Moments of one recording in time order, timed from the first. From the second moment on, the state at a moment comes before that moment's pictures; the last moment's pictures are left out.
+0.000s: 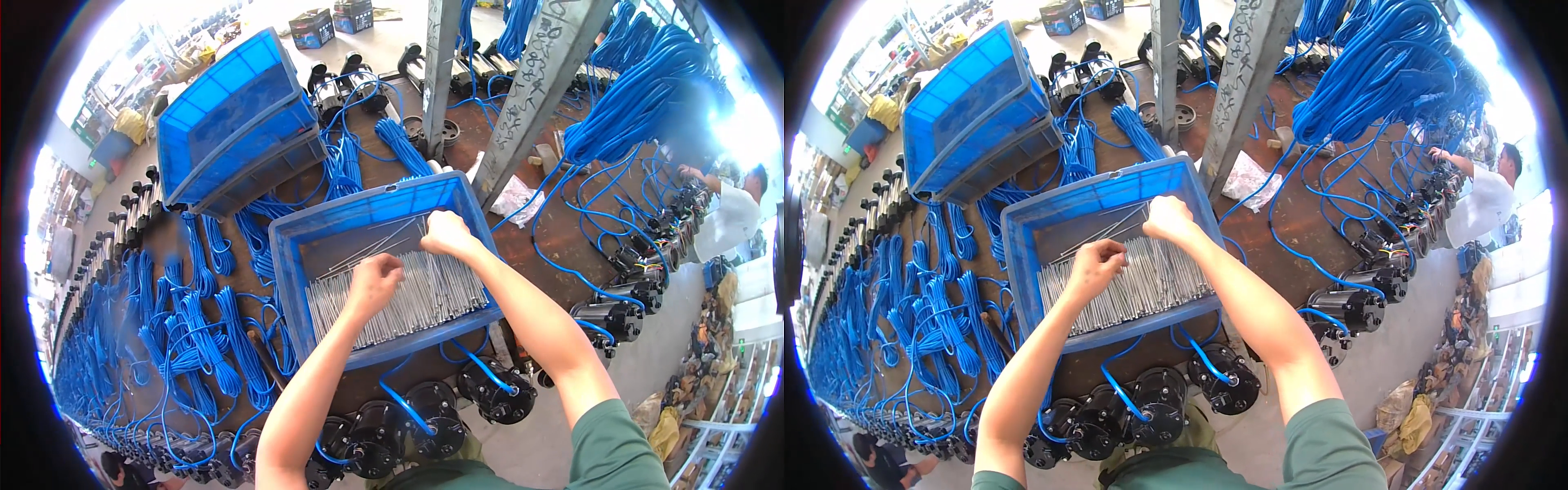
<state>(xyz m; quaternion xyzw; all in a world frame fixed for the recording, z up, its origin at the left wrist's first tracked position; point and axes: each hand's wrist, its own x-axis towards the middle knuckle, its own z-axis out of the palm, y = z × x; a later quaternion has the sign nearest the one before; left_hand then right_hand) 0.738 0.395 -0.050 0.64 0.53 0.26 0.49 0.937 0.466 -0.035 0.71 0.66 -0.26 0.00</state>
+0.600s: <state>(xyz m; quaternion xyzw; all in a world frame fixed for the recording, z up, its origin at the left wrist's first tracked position) 0.699 0.342 0.044 0.31 0.52 0.37 0.71 0.934 0.421 -0.040 0.72 0.64 -0.23 0.10</state>
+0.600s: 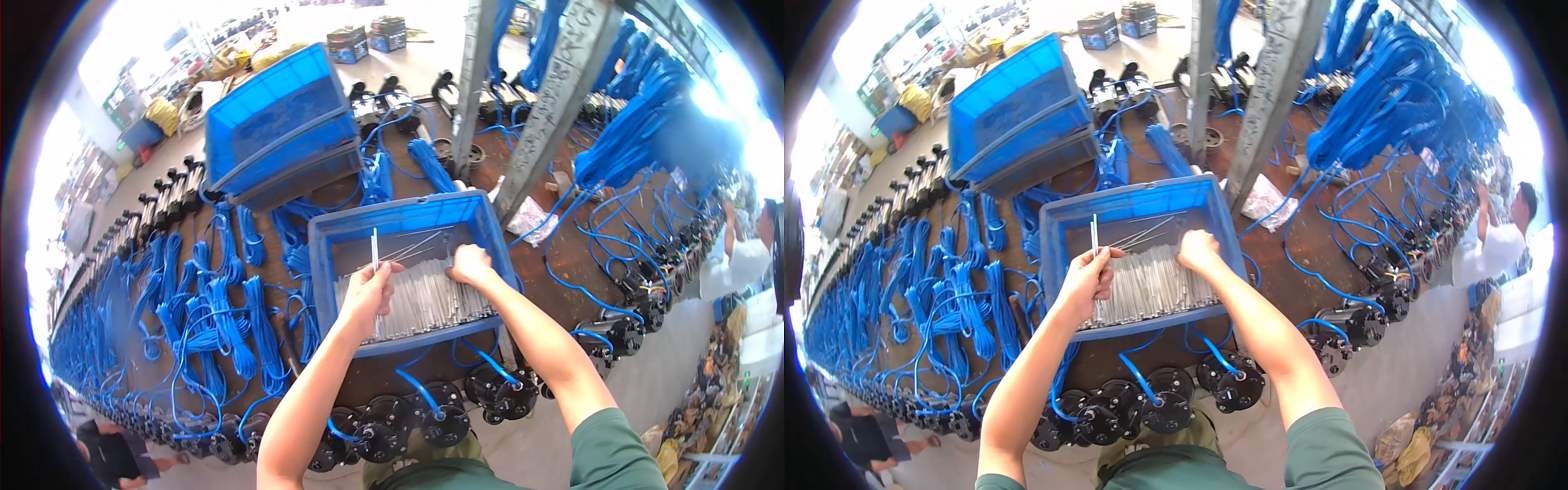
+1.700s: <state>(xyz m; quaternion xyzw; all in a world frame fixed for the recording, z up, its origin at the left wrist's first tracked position) 0.553 -0.085 0.104 0.05 0.47 0.69 0.54 0.995 0.533 -0.183 0.49 0.87 0.00 0.04</state>
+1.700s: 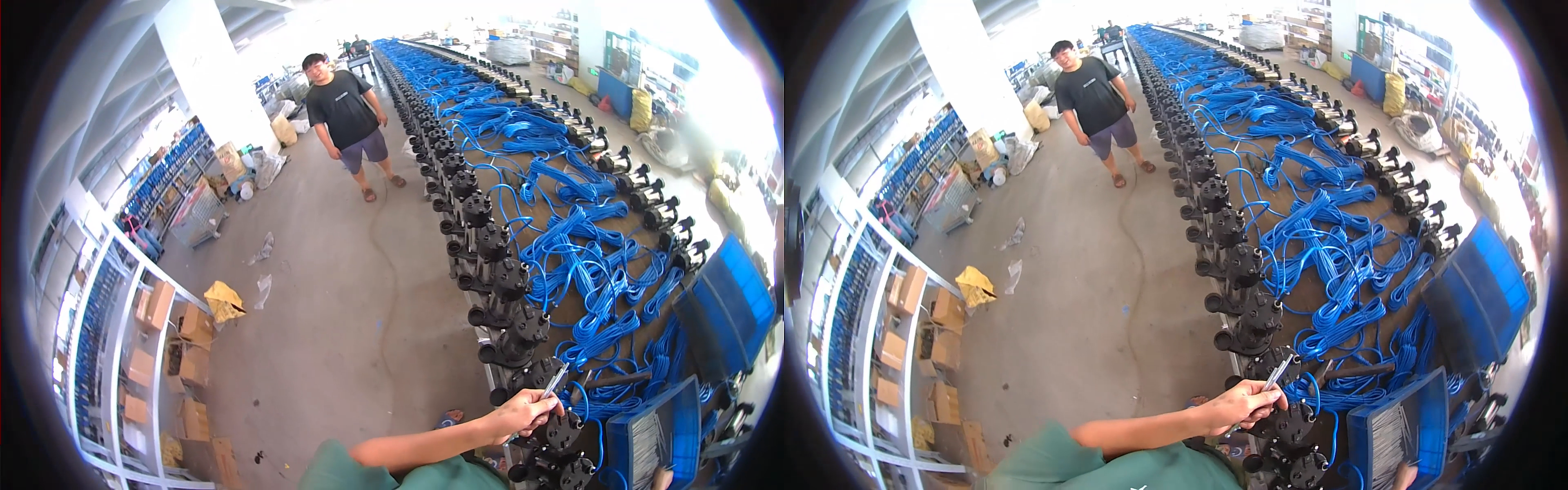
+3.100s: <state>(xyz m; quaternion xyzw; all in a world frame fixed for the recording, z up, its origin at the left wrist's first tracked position) 0.527 -0.044 0.092 0.20 0.45 0.58 0.65 0.949 0.359 -0.016 0.70 0.67 -0.20 -0.12</state>
